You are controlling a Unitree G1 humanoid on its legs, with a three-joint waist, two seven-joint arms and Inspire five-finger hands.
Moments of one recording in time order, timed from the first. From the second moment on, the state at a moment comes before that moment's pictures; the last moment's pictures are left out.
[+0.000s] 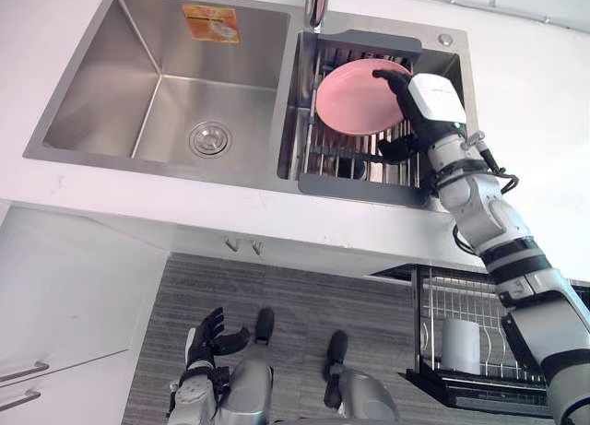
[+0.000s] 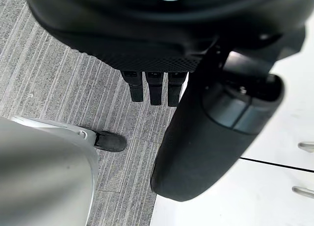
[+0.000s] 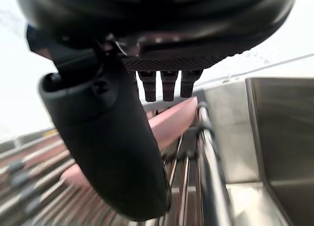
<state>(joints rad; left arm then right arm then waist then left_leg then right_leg) 0.05 0.10 0.06 0.84 -0.14 -0.18 0.14 -0.84 -0.61 0.29 0.52 -0.56 -0.06 -0.20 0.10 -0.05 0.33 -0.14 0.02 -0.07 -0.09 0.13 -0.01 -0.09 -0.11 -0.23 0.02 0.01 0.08</state>
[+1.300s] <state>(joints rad) 0.02 0.11 0.08 0.88 -0.12 -0.19 0.15 -0.43 -0.57 -0.08 -0.15 -0.56 -0.13 -0.33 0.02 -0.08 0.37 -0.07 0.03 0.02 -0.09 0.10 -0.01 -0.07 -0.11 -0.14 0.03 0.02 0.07</state>
